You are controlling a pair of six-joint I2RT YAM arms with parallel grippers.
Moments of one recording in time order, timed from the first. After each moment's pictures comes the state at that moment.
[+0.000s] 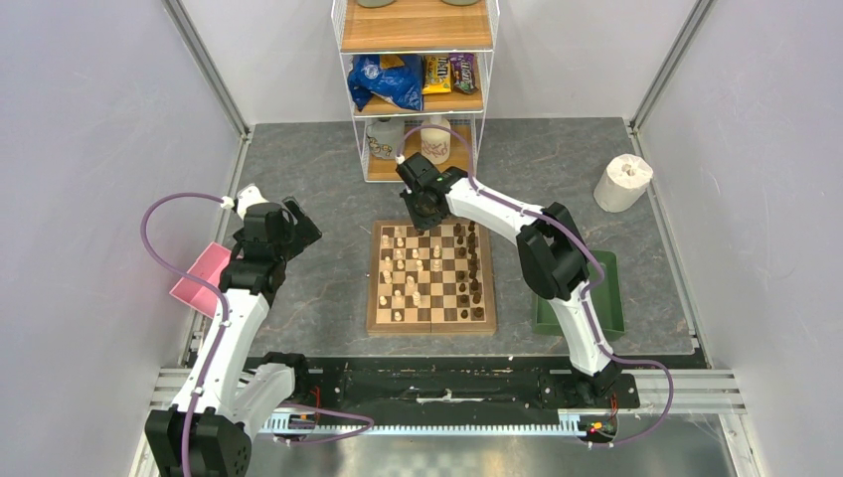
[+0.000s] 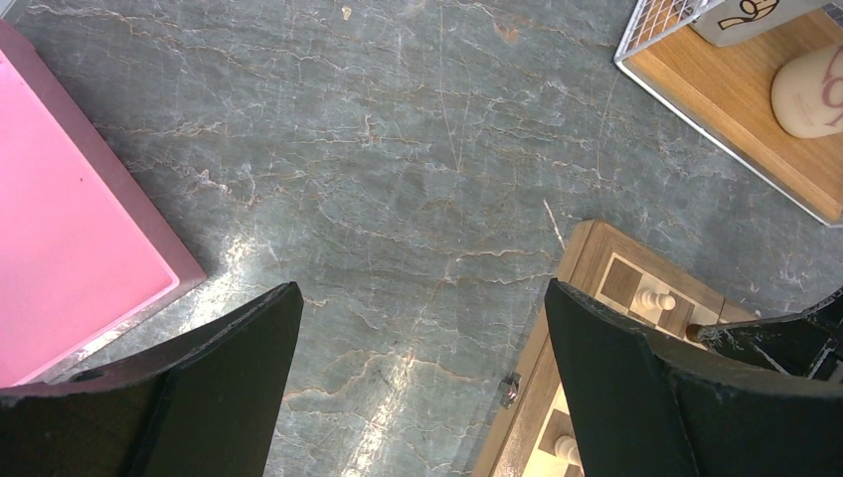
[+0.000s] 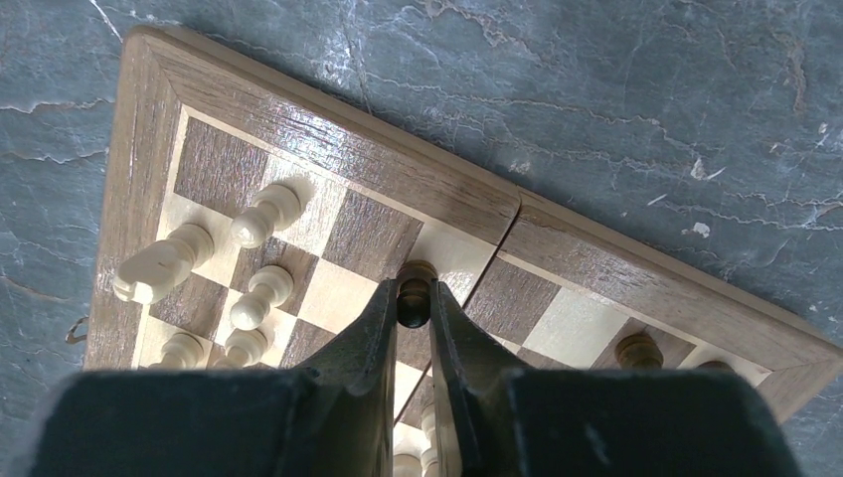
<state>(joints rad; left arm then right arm) -0.06 0.90 0.75 -0.47 -0.26 -0.56 0.74 2.22 1.87 -0.71 0.09 0.30</state>
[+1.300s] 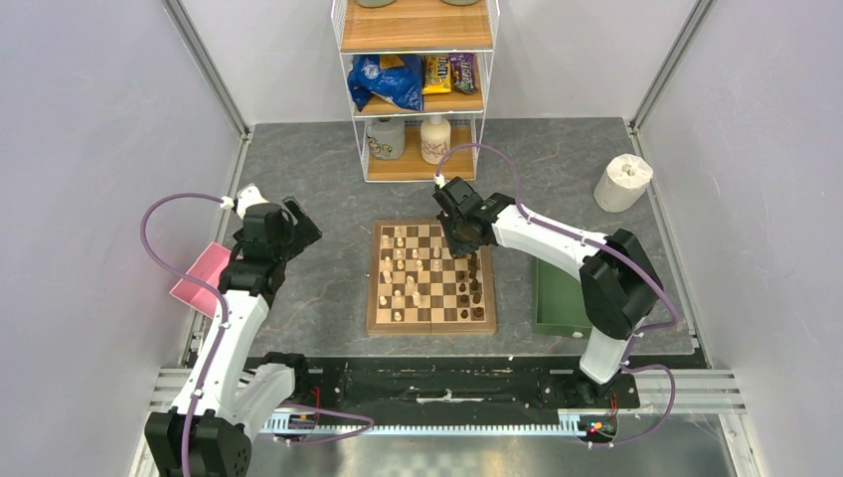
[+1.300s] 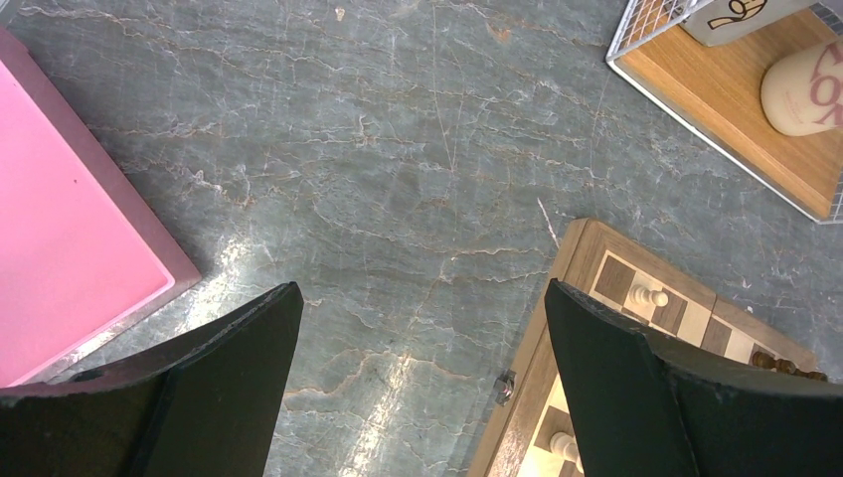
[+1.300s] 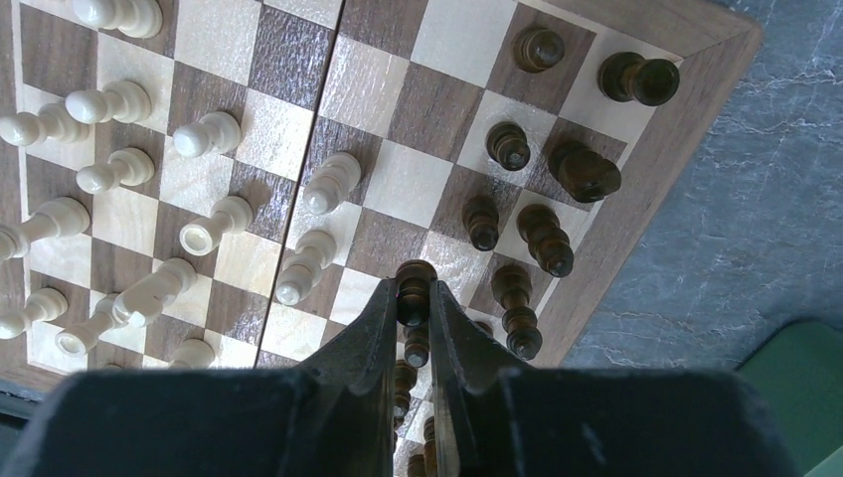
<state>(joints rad) -0.06 0.89 0.75 -0.47 -0.25 -0.56 0.74 1.77 1.33 -0.63 0.13 0.37</state>
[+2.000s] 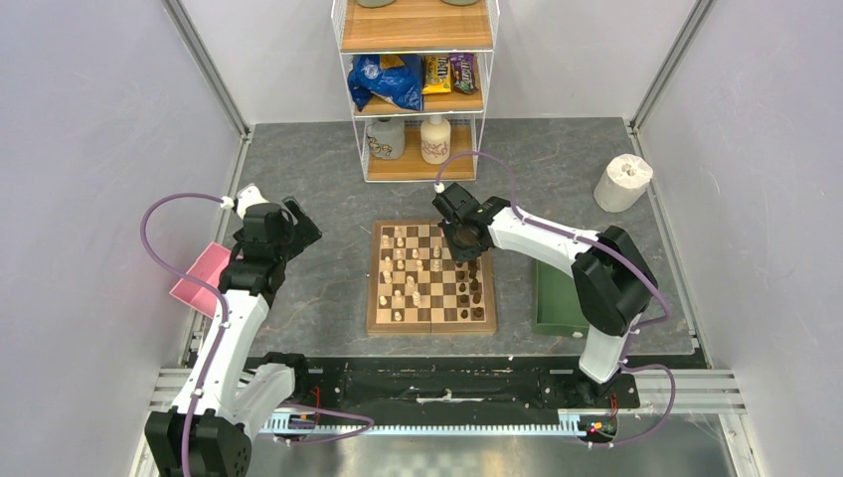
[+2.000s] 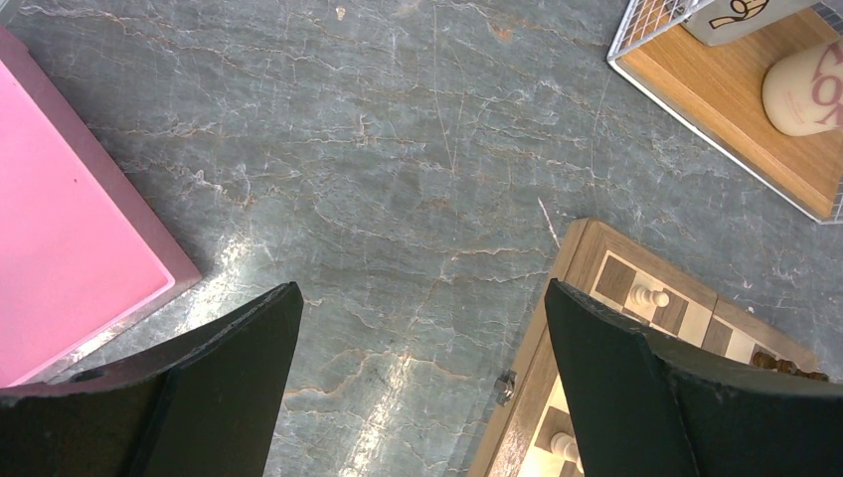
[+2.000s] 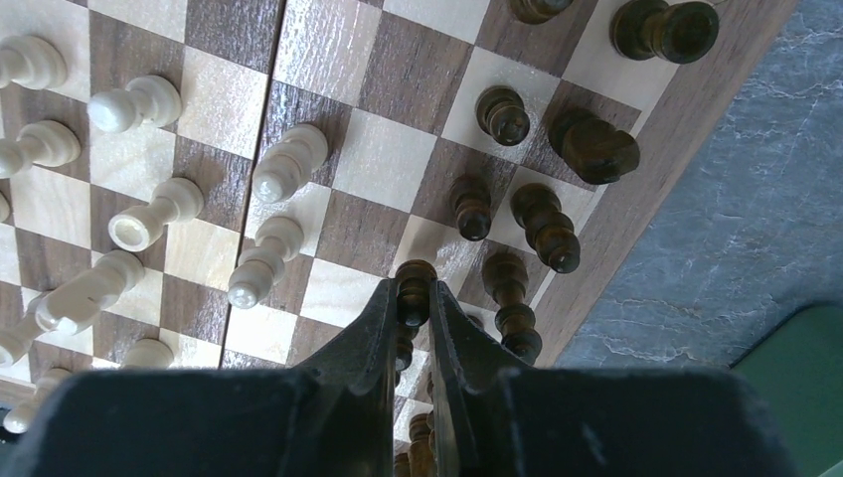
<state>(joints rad) -0.06 0.89 0.75 -0.47 -0.25 -0.56 0.74 1.80 1.31 -0.66 0.13 0.37</state>
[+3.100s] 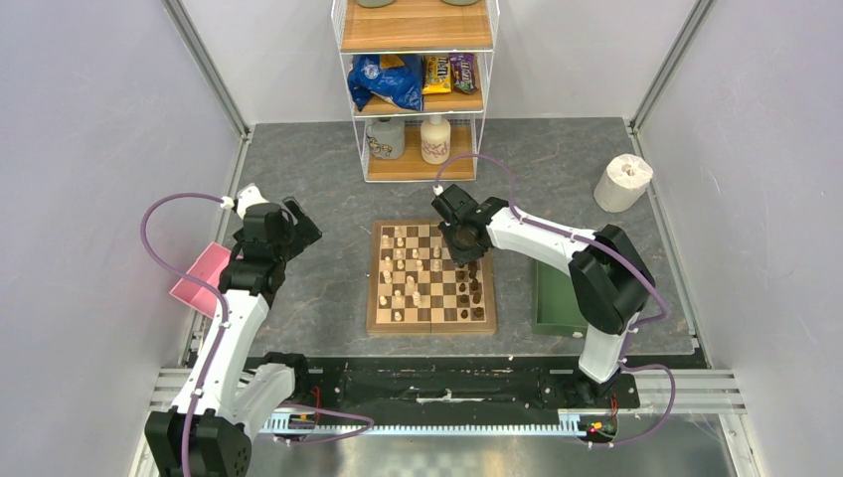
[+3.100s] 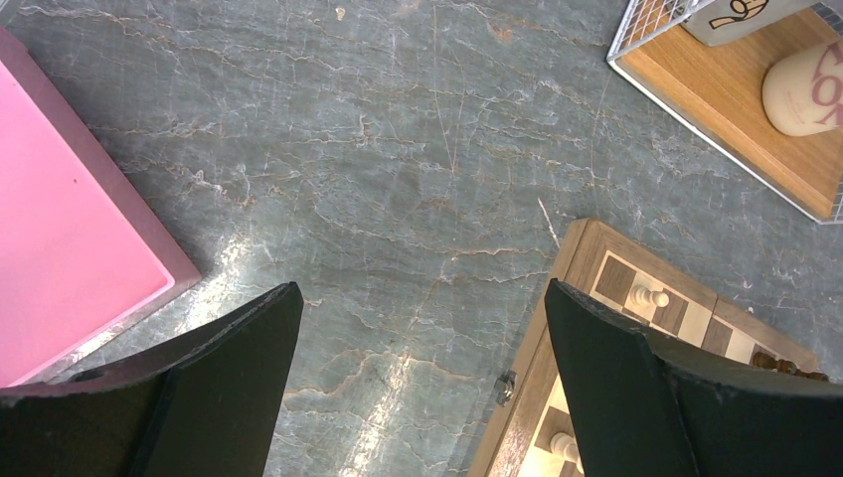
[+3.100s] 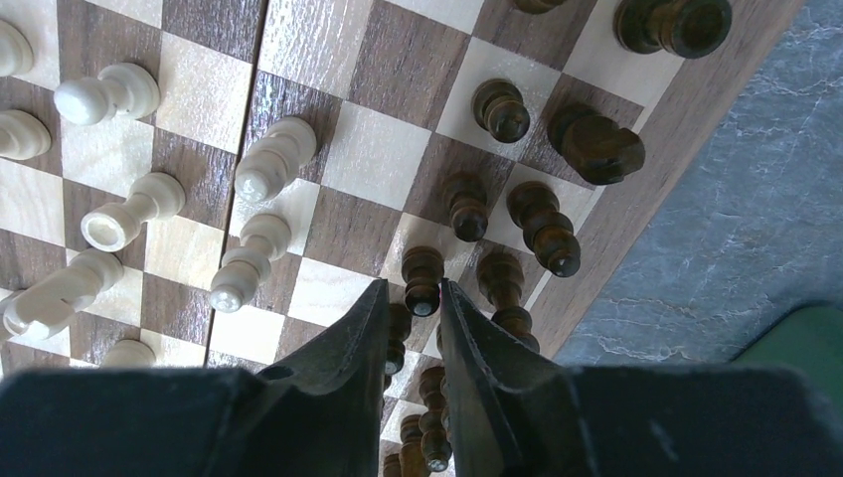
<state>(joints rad) -0.06 0.89 0.75 -0.47 -0.25 -0.56 0.74 1.82 1.31 -0.66 0.14 0.36</state>
